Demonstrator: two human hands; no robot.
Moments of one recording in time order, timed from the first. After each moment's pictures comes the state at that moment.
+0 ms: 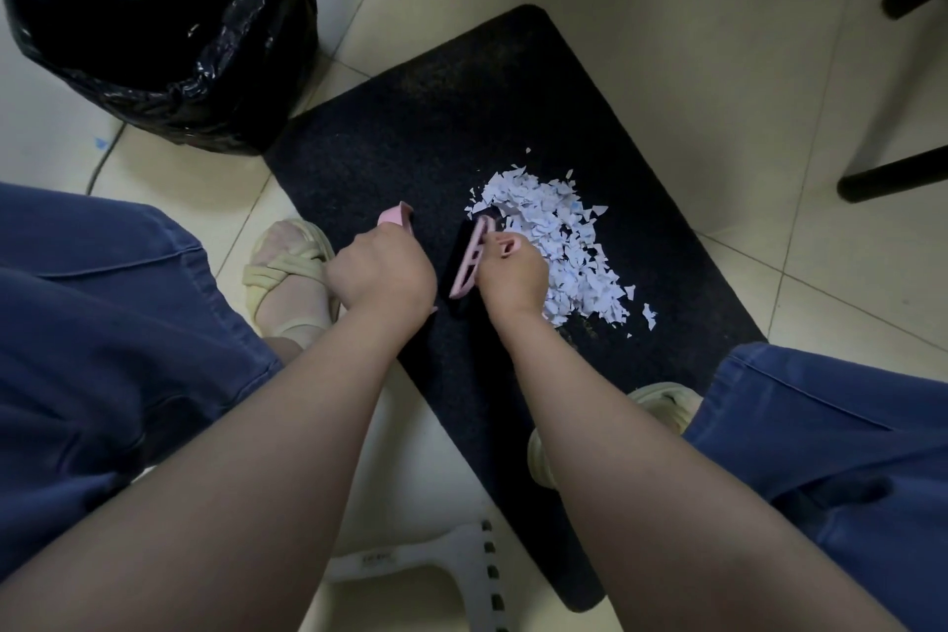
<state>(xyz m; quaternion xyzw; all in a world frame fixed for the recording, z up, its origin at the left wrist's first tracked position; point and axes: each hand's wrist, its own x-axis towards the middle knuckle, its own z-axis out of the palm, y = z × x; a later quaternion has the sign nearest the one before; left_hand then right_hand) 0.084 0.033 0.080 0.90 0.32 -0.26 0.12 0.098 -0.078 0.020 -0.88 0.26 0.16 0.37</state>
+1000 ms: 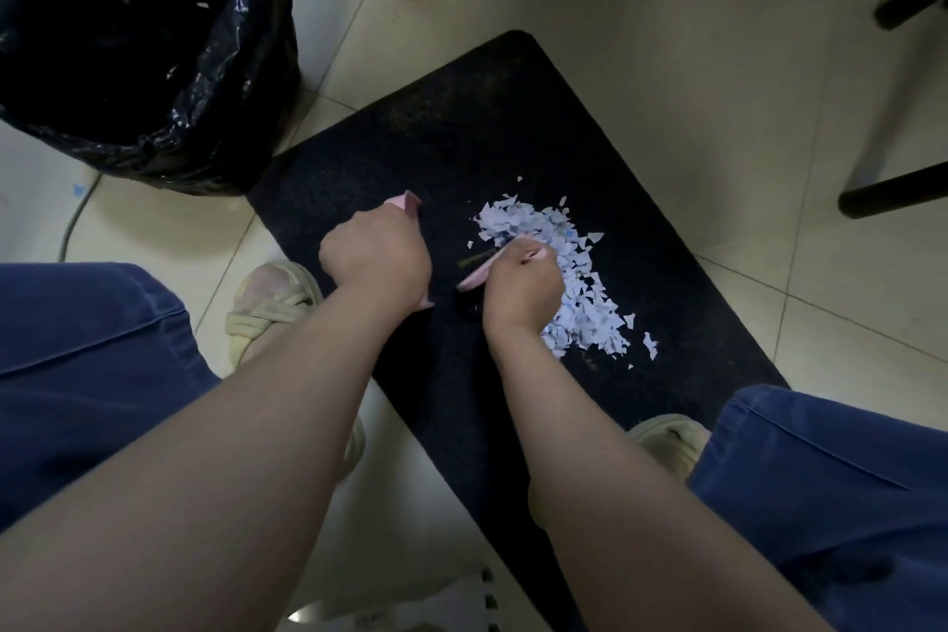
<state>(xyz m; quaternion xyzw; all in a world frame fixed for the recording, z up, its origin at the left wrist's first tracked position) 0.143 0.036 0.095 0.92 0.24 -0.31 0.08 0.132 -0.078 0.017 -0.84 0.37 0.03 0.40</state>
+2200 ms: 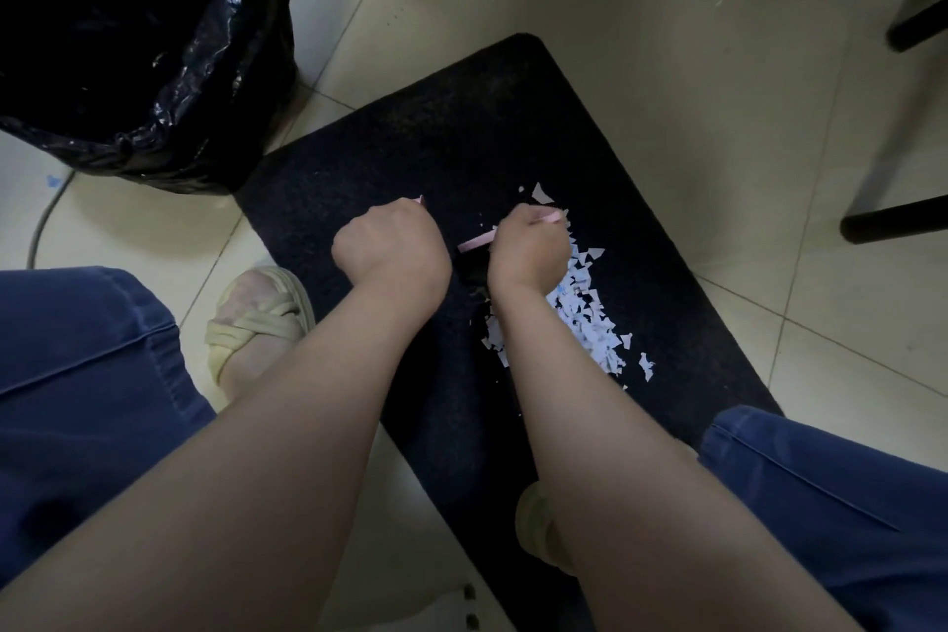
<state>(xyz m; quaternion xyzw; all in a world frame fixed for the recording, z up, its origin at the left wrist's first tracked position) 0.168 0.026 0.081 0.93 0.24 -0.27 0.07 0.192 -0.074 0.021 -0.83 0.37 0.04 0.41</state>
